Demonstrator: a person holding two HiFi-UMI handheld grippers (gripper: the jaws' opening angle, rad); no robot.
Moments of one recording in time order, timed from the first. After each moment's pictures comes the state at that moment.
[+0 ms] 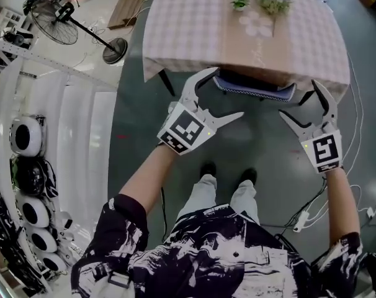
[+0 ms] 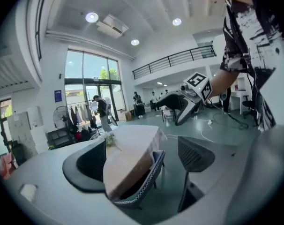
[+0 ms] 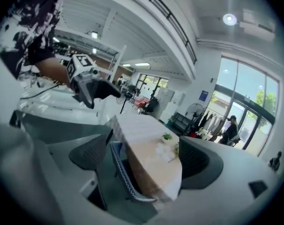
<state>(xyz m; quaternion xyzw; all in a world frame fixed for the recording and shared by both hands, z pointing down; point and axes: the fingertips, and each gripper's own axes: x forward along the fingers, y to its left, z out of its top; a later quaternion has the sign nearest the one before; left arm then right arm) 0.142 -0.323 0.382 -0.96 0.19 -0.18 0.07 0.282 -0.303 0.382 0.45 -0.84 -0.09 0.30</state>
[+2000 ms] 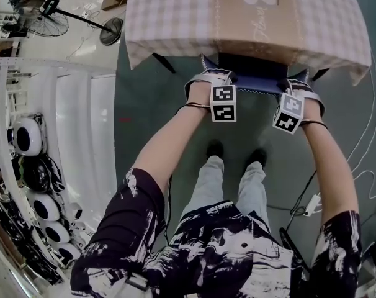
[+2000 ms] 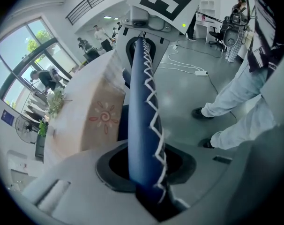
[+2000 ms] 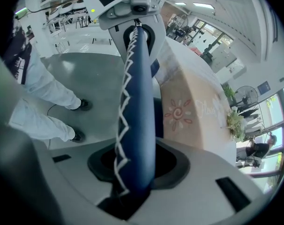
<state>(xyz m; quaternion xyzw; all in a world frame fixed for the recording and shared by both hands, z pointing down) 0.187 -0.355 0.703 -0.79 -0.01 -0.58 0.20 0.312 -0.328 0.710 0.18 -0.73 -0.05 0.66</state>
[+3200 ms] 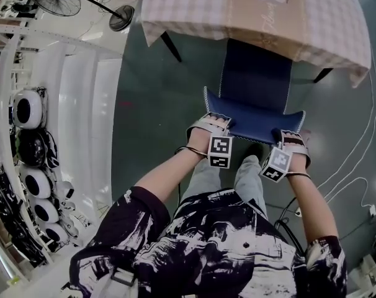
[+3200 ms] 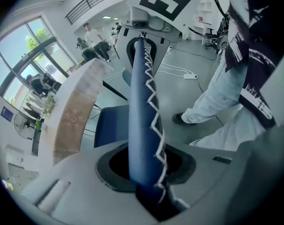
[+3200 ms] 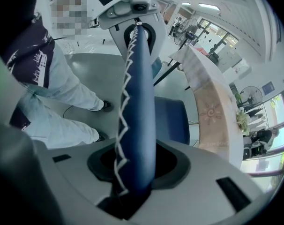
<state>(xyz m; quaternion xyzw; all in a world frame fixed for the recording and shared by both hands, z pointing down) 0.144 -0.140 0.715 -0.79 -0.02 -0.58 0.18 0.268 -0.111 0.723 0.16 -0.73 -0.03 0.66</state>
